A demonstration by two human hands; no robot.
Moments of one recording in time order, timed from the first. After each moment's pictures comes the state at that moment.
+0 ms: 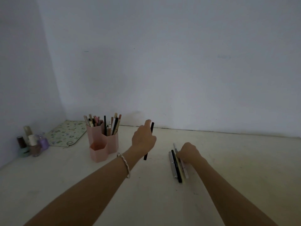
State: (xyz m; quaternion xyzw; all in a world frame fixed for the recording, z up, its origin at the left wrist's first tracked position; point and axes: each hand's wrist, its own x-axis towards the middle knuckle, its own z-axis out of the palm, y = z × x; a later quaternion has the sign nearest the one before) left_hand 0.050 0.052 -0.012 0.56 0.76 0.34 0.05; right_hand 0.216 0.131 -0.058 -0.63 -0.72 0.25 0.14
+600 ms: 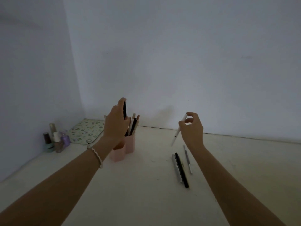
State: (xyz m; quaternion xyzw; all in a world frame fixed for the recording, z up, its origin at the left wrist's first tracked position) left_hand -0.083 0.002 0.021 0.50 0.72 0.45 -0.15; right_hand 0.146 0.098 0.010 -0.43 -0.63 0.34 0.55
